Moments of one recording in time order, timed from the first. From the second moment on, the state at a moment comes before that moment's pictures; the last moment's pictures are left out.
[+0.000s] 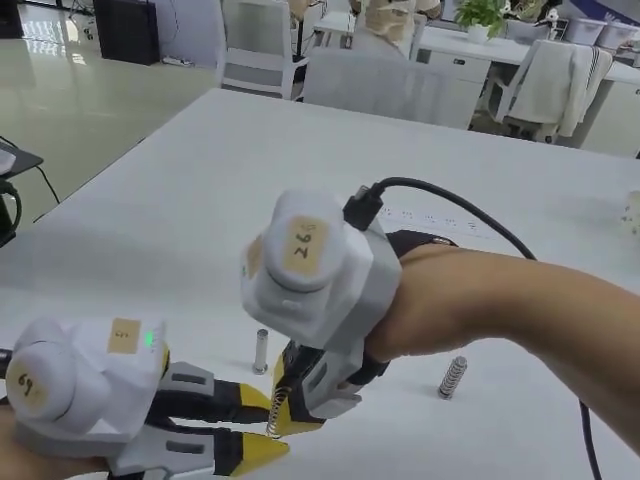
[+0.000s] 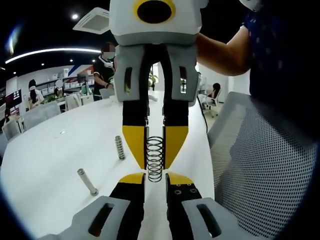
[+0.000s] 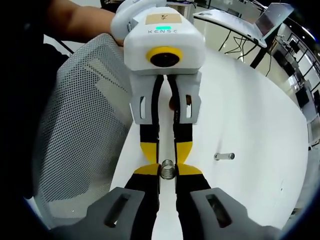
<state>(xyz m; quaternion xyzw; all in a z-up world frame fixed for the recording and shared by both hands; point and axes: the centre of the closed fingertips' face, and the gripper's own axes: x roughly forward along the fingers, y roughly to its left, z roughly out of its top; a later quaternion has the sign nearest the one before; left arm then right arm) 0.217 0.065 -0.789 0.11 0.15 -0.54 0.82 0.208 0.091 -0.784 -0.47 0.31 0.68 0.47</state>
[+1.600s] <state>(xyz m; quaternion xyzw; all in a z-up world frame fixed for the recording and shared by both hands) 0.227 0.109 -0.804 0.06 0.15 -0.45 0.88 0.270 0.105 -0.756 -0.46 0.30 0.65 0.52</state>
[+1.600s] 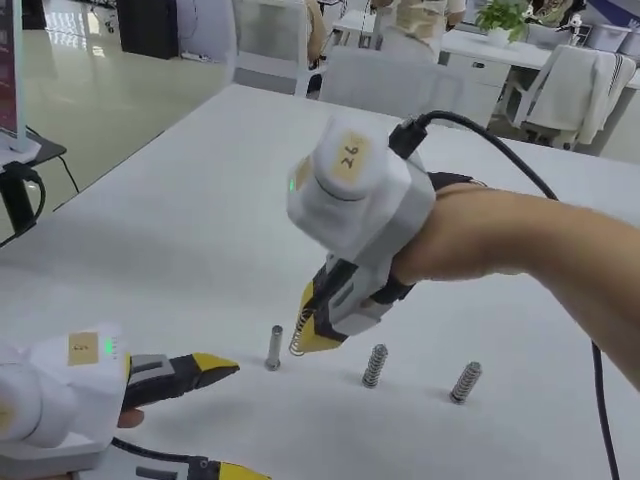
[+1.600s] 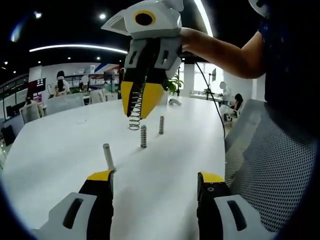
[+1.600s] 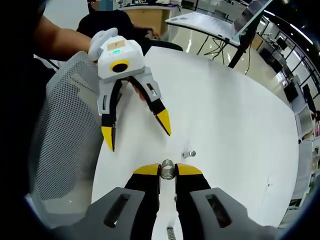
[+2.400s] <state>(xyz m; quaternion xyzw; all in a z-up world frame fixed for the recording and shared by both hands) 0.226 0.110 -0.805 0.06 0.15 -0.44 0.88 0.309 0.128 -0.779 -0.47 0.29 0.64 0.54</state>
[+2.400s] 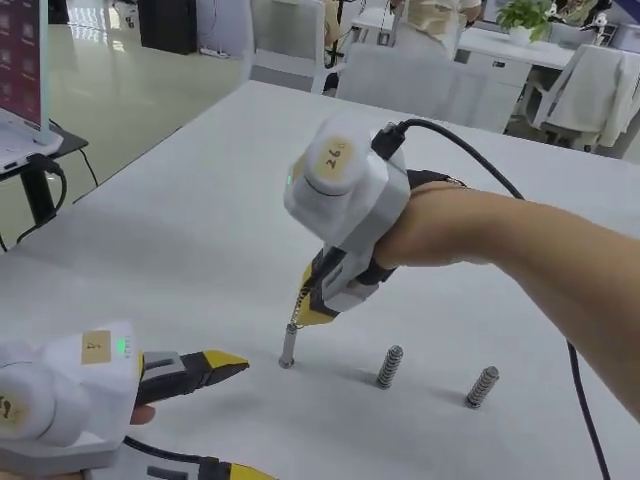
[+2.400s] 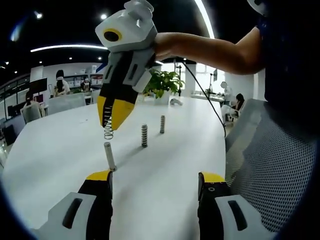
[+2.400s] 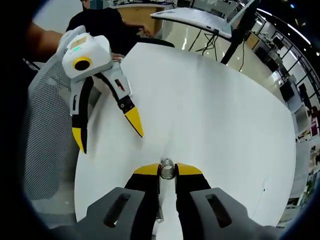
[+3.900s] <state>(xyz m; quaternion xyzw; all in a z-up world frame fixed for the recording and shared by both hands) 0.225 0.113 -0.806 0.06 0.15 -0.44 0.88 0.307 0.119 -0.838 -0.49 0.34 0.63 0.50</state>
